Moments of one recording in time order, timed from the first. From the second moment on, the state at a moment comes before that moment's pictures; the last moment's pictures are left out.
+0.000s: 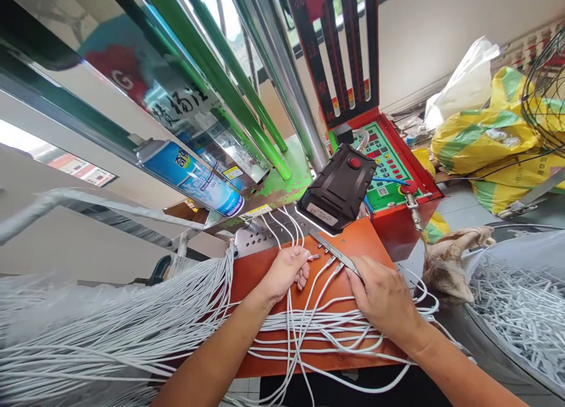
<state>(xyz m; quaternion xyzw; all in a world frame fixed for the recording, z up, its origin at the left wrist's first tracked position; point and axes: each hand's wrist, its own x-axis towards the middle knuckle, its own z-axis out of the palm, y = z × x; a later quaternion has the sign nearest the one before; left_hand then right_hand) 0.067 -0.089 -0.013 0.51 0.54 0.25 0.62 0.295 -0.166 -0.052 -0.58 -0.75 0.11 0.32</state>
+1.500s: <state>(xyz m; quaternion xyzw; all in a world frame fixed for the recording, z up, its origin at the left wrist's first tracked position) 0.095 -0.089 -0.015 0.54 0.53 0.22 0.62 0.302 -0.161 -0.048 -0.49 -0.78 0.19 0.34</state>
